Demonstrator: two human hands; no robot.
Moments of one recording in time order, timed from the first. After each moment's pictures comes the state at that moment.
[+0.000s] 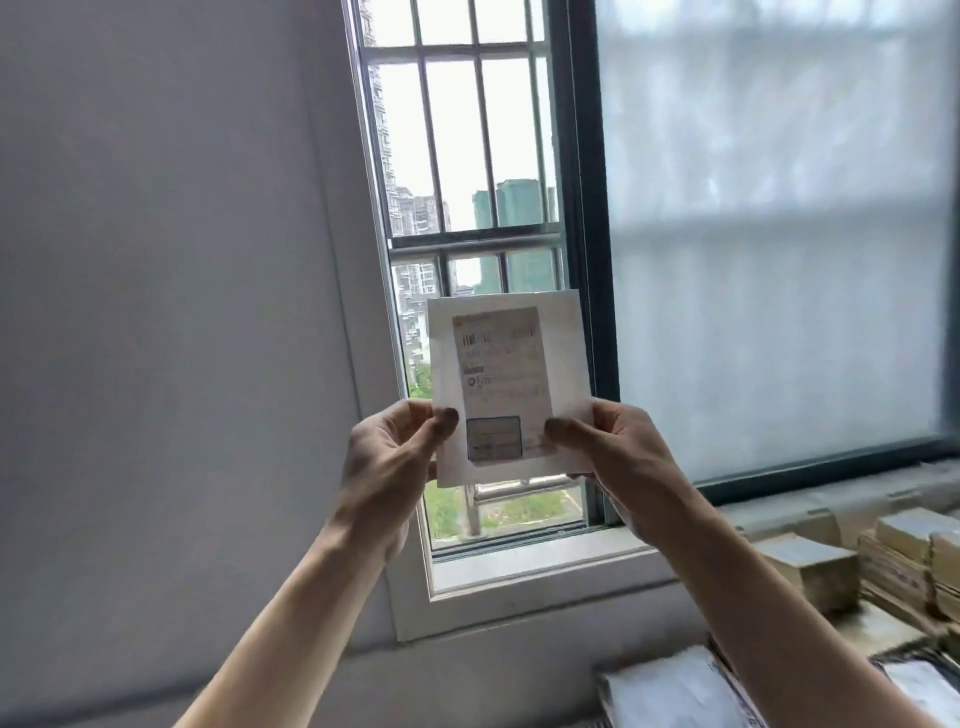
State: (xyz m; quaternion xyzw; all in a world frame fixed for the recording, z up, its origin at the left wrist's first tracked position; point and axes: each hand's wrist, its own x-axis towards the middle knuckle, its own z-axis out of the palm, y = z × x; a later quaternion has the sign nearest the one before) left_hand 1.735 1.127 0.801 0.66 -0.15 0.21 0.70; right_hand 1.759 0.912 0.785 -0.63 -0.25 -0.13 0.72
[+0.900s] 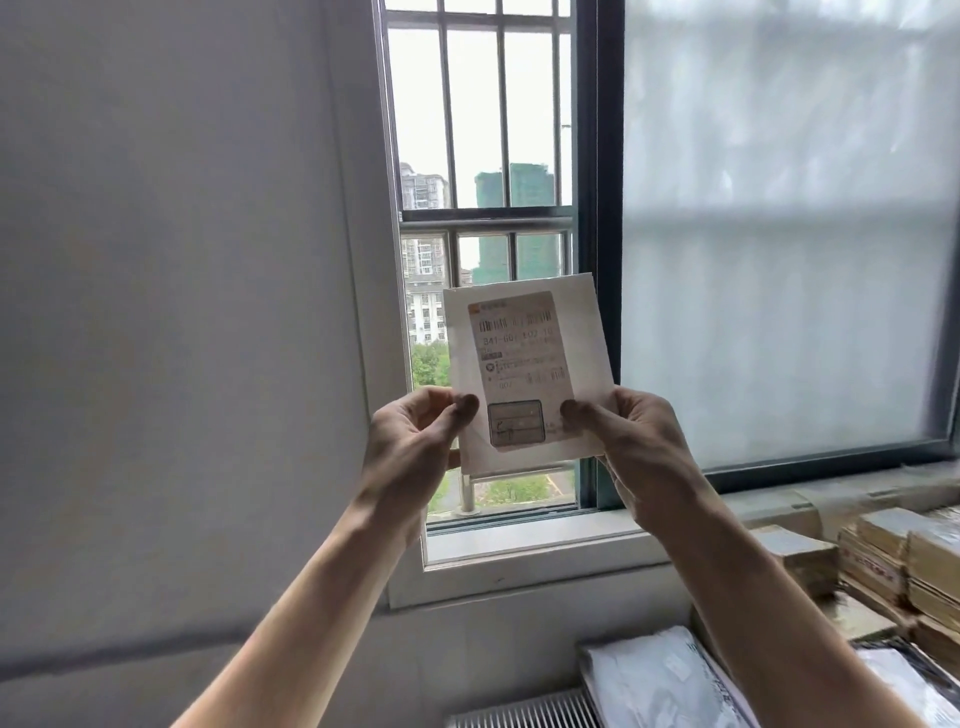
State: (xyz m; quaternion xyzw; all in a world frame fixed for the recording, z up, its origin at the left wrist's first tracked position) left_hand 1.730 1.125 0.787 0.65 -0.13 0.20 0.72; right_hand 1.744 0.924 0.783 -0.62 -0.17 -0.15 0.75
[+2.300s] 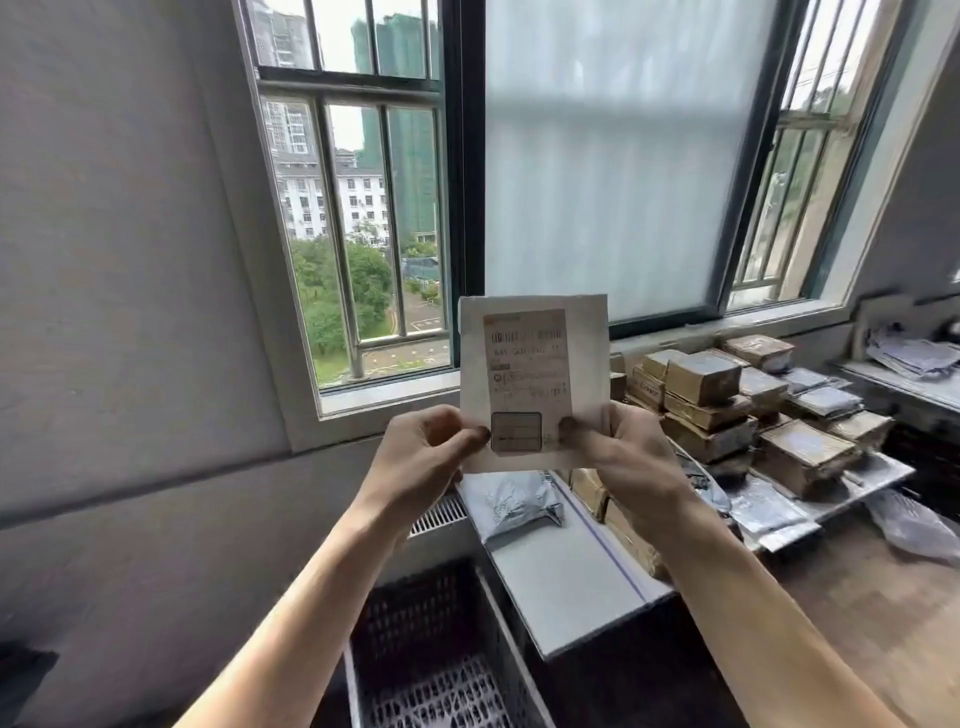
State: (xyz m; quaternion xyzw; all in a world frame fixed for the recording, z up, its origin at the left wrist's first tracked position) left_hand 1.563 1.037 0.679 0.74 -0.18 0.01 0.65; right_hand 1.517 0.824 0.686 -0.72 -0.02 -0.14 0.68
